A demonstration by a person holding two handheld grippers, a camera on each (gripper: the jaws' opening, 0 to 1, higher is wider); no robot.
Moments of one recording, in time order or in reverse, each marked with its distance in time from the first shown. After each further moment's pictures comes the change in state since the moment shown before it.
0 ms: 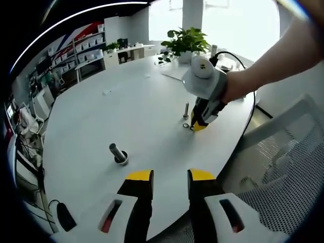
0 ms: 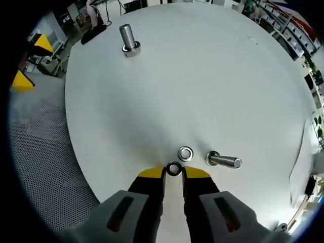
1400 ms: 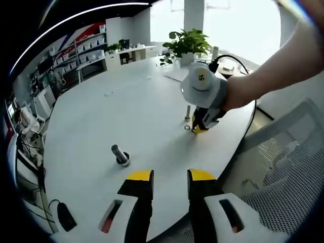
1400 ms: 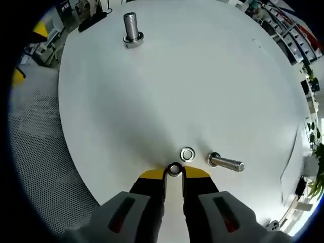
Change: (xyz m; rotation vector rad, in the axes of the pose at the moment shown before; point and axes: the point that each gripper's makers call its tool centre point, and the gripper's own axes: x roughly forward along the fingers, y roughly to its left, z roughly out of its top) left arm -0.002 0.004 0.005 -0.011 -0.021 0.013; right arm -0.002 0.002 -0.001 0.026 -0.003 -0.078
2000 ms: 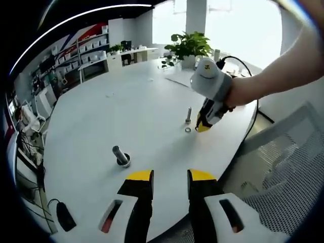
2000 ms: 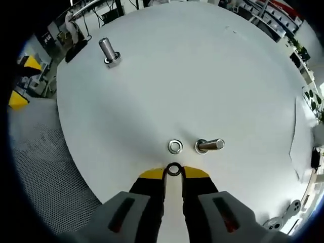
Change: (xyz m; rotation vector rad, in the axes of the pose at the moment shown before) left arm -0.001 -0.001 0.003 -0.006 -0.011 -0.003; right arm -0.014 -0.017 -0.008 0.154 -0.041 0.009
